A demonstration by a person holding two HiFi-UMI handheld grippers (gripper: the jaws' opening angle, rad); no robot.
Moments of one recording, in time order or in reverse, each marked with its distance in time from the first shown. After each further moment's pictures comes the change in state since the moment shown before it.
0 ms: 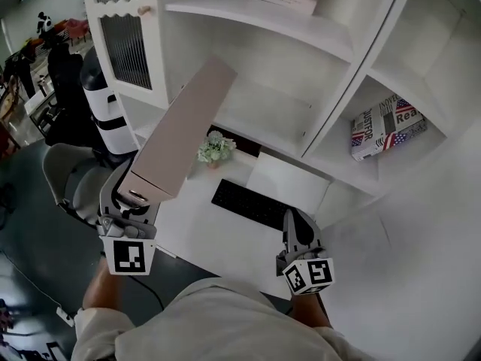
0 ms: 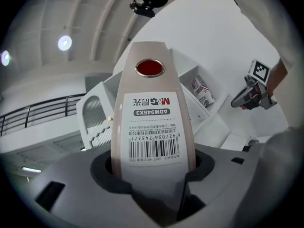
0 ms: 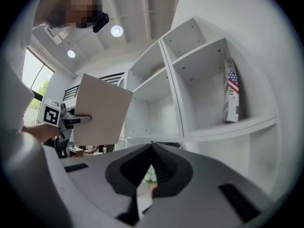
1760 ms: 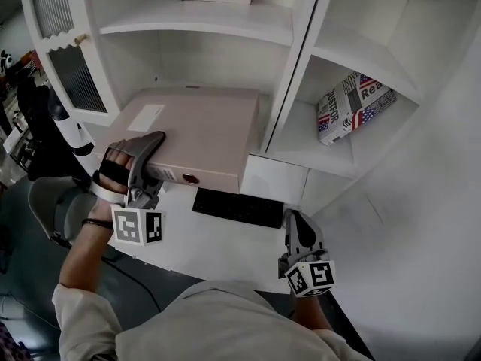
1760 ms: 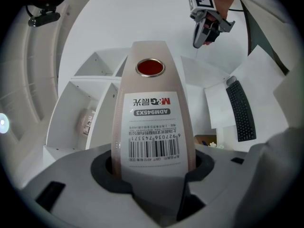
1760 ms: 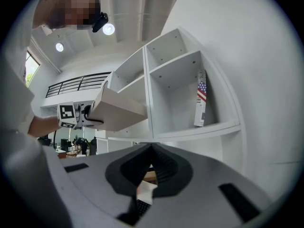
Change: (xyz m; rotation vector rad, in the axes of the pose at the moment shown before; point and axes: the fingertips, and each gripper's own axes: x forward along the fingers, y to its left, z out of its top) left arm 0.131 -0.087 0.025 0.747 -0.045 -0.249; right arm -0.047 -0.068 0.002 0.018 -0.025 -0.203
